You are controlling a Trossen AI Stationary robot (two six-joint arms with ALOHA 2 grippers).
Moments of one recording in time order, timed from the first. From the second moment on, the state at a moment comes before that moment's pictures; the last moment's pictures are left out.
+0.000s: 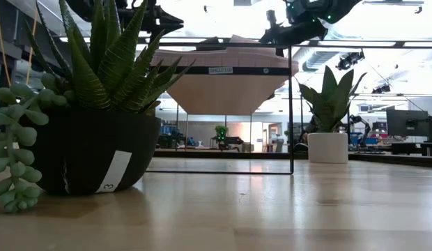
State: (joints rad) left arm 1.10 1.35 1.12 0.32 0.77 -0.66; right arm -0.93 1.57 1.46 -0.28 -0.74 0.65
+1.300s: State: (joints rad) left arm 1.10 1.35 1.12 0.21 0.78 -0.61; right arm -1.01 1.62 1.46 -0.26 -0.87 0.86
